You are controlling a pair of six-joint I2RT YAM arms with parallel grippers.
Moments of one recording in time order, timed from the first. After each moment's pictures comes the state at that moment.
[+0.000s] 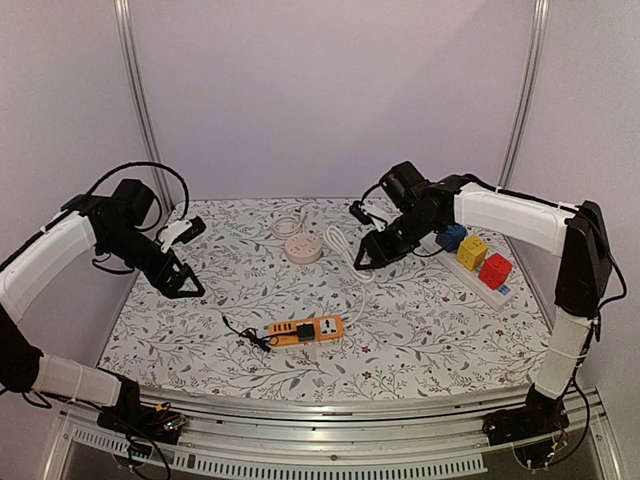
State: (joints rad) left arm -0.20 1.24 1.12 -1.10 0.44 0.45; right arm 0.70 1.88 1.60 -0.75 -0.30 0.13
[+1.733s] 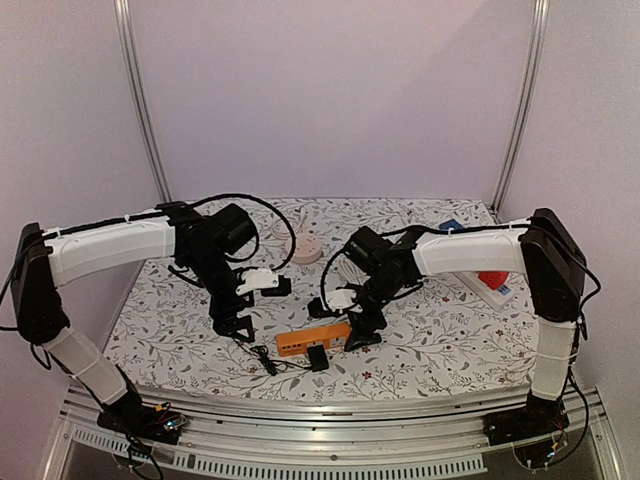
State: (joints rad) left arm -0.73 1.57 1.21 -1.03 0.25 0.64; right arm 0.88 1.97 1.40 -0.63 -0.41 -0.85
